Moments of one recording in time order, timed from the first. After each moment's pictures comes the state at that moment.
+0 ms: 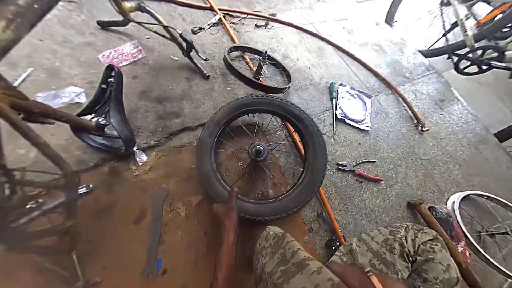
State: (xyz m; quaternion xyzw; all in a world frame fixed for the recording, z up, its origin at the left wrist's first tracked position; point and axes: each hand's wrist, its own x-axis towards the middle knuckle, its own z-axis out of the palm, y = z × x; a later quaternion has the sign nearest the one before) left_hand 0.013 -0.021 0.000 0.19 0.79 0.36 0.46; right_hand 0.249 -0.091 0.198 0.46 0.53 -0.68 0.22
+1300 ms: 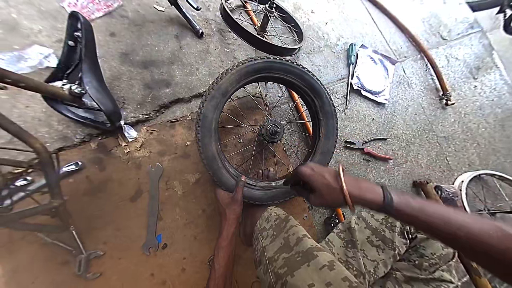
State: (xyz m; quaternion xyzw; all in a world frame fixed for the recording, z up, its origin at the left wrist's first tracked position) left_hand 0.019 -0.049 0.009 0.18 0.70 0.43 0.54; right_hand 0.231 0.042 0.146 0.45 0.70 -0.50 0.24
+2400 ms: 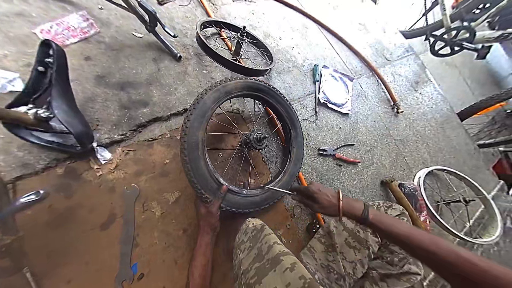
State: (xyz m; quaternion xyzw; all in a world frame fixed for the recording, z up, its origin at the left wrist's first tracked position) left_hand 0.014 -0.035 0.000 0.18 0.59 0.52 0.60; right_hand 0.330 -0.021 0.105 0.52 0.66 -0.51 0.17
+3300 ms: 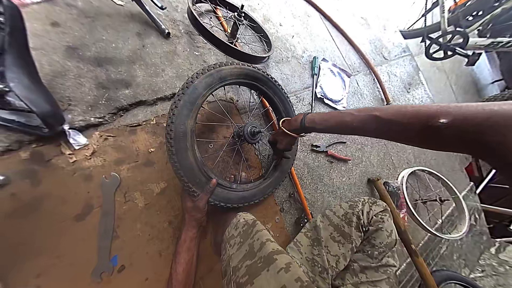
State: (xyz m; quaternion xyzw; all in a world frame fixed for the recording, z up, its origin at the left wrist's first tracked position) left_hand 0.010 -0.037 0.006 0.20 0.59 0.50 0.60; right_hand 0.302 0.175 0.065 0.31 0.72 -0.32 0.53
